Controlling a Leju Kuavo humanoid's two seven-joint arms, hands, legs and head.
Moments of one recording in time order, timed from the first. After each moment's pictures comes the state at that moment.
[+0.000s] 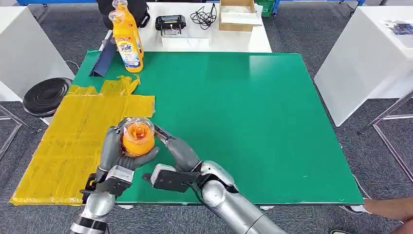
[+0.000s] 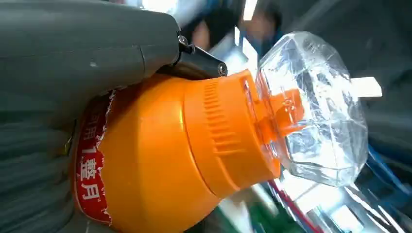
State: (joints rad) left arm -0.02 -0.06 -0.12 -1.65 -0.59 0.34 -0.62; right arm -0.47 0.29 0.81 -0.98 0.33 -0.07 -0.37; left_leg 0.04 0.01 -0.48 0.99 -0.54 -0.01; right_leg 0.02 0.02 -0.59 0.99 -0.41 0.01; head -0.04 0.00
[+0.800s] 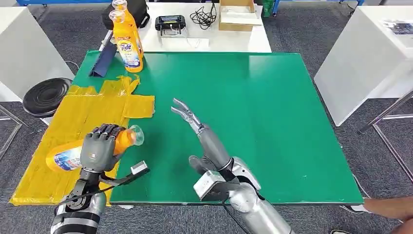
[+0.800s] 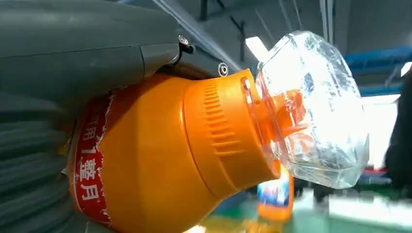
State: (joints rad) left arm -0.09 -0.06 0.17 -1.34 -1.51 0.70 -0.40; right arm -0.34 0.16 0.71 -1.42 0.25 -0.07 -0.48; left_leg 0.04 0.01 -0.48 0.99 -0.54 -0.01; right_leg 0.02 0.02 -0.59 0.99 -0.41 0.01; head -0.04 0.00
